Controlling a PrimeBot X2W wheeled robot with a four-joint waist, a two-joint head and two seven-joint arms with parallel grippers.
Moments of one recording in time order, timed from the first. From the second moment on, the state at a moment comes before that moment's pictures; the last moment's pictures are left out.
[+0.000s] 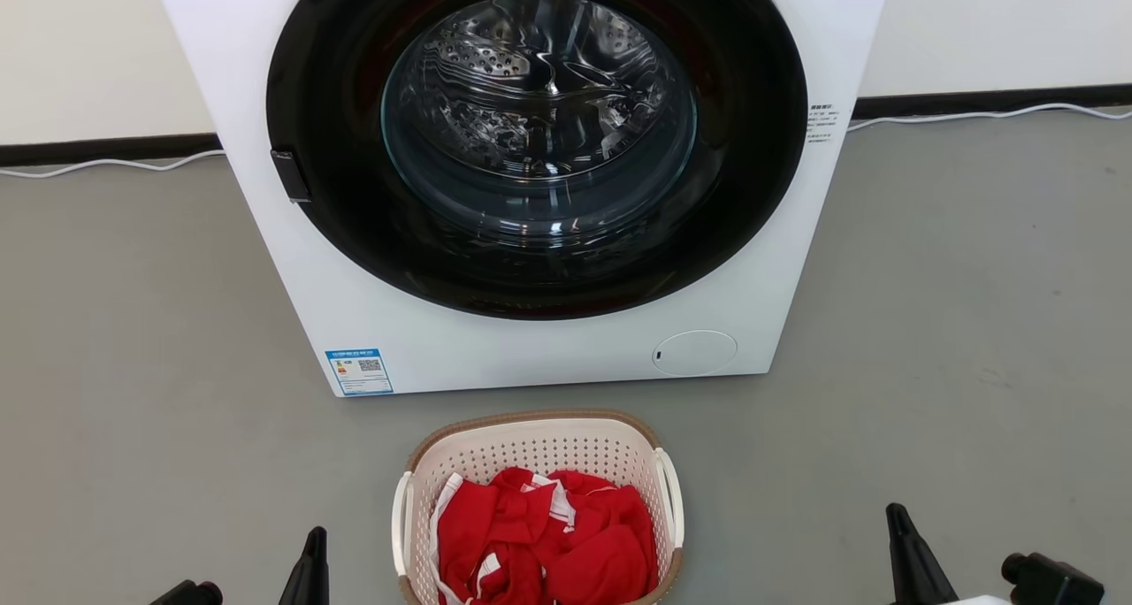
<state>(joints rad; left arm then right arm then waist) 0.05 0.04 0.03 0.41 -0.71 -0.12 -0.16 0.07 -0.04 -0.05 0.36 0.51 0.13 -0.16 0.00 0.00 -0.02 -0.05</state>
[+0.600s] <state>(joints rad) 0.03 0.04 0.04 0.38 -0.89 -0.12 -0.10 0.04 -0.04 -0.06 0.35 0.73 0.13 -0.10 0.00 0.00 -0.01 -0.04</state>
